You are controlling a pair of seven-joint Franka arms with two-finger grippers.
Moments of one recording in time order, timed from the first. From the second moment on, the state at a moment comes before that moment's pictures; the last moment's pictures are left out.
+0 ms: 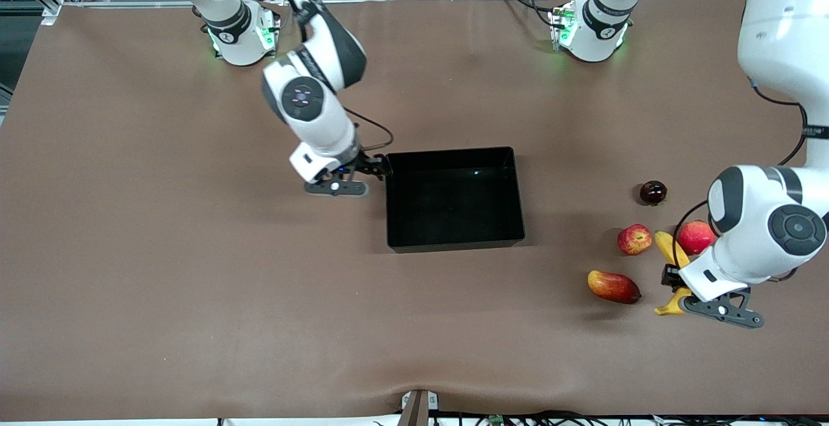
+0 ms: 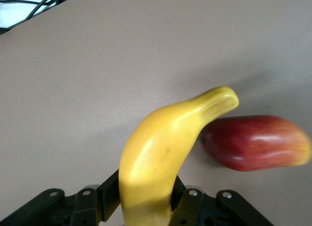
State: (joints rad) left arm 0.18 0.73 -0.19 -1.42 0.30 2.28 0.25; right arm 0.65 0.40 0.01 -1.85 0.14 2.32 0.68
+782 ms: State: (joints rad) left arm 0.18 0.87 -0.16 -1.41 0.30 2.35 0.36; right arm 0.69 0.57 0.00 -1.80 0.14 2.50 0.71
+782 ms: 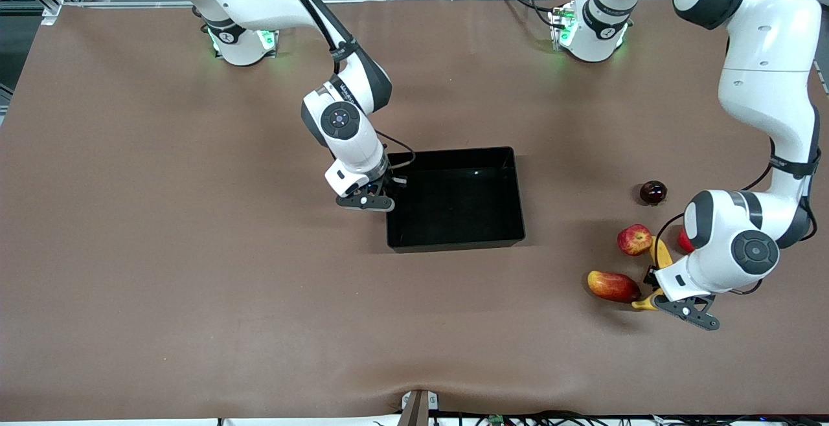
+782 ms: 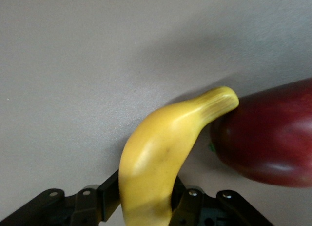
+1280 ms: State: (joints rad) left arm 0.18 0.89 -0.14 -1.41 0.30 2.39 0.23; right arm 0.62 0.45 -0.02 -1.77 0.13 2.25 0.73
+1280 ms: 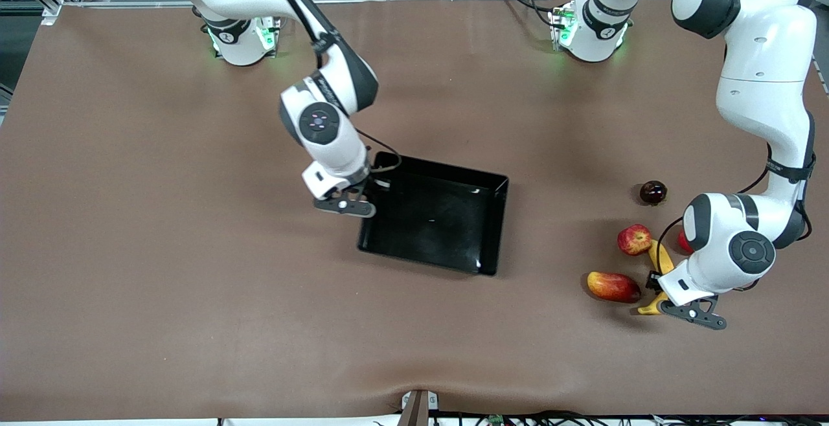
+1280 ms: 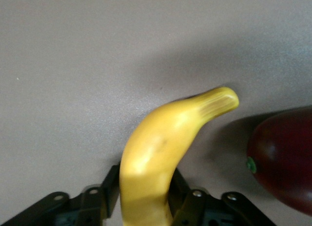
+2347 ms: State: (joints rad) left arm 0.17 0.49 -0.20 -1.36 0.27 1.95 0.15; right arm -0.01 0.24 -0.03 -1.98 0.10 2.09 0.07
